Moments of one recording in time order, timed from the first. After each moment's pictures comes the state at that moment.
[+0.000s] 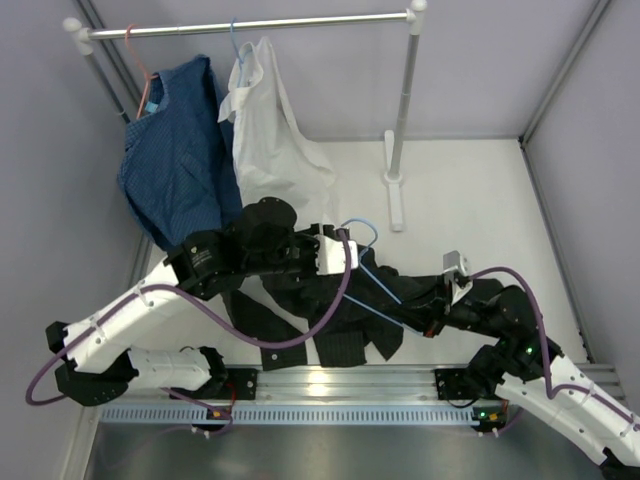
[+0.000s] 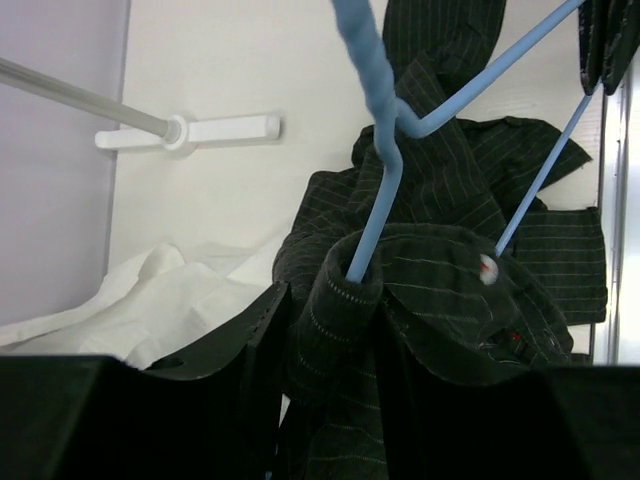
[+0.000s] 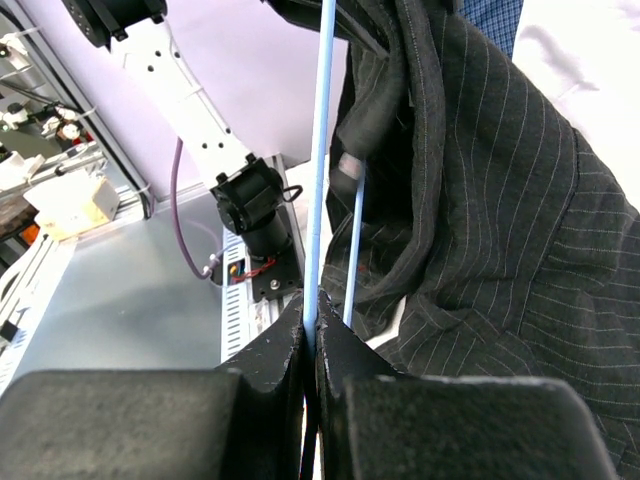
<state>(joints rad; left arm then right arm) -1.03 1.15 1.45 -0.83 0.12 0.61 0.81 0.29 0.38 0.07 -0.53 0.38</state>
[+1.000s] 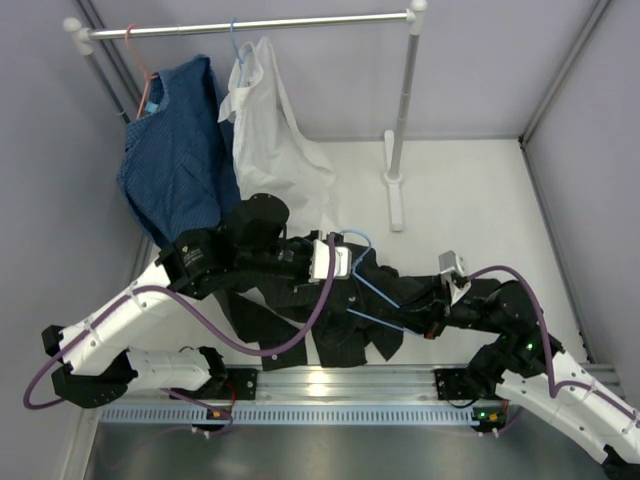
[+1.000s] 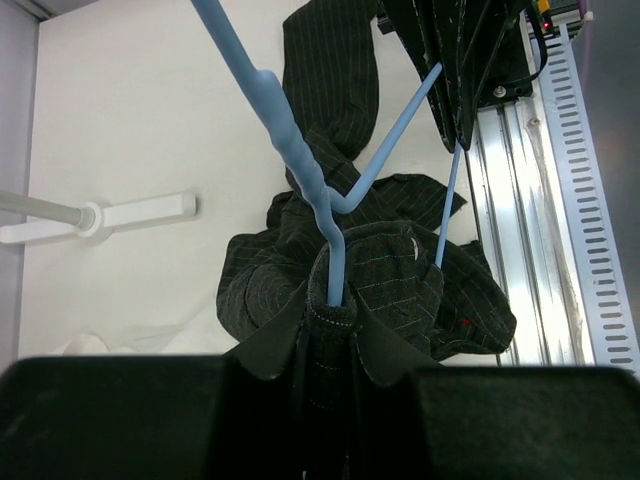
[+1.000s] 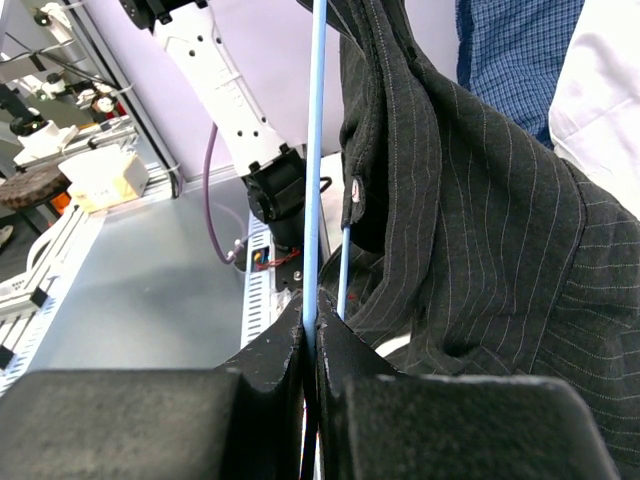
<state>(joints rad) -1.02 1.15 1.48 -0.85 0.41 0.57 0.81 0.34 0.43 0.08 -0.62 0.36</state>
